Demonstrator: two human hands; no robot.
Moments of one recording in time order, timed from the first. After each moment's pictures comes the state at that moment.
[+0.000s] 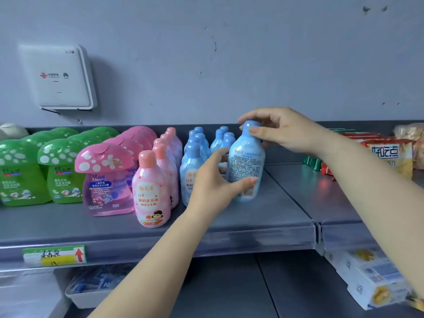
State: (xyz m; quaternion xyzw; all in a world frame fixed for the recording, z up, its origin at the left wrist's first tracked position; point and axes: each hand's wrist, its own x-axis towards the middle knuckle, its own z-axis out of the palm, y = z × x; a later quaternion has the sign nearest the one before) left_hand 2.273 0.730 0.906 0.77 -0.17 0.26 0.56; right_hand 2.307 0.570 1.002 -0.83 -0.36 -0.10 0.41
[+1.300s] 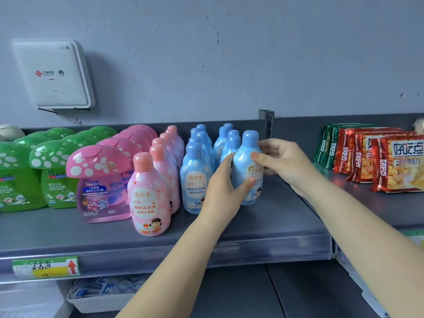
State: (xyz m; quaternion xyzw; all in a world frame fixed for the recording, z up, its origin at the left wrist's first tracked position) left_hand 2.308 0.721 0.883 0.79 -0.15 0.25 0.53; right_hand 2.348 0.578 0.924 -0.74 -0.24 -0.10 0.62
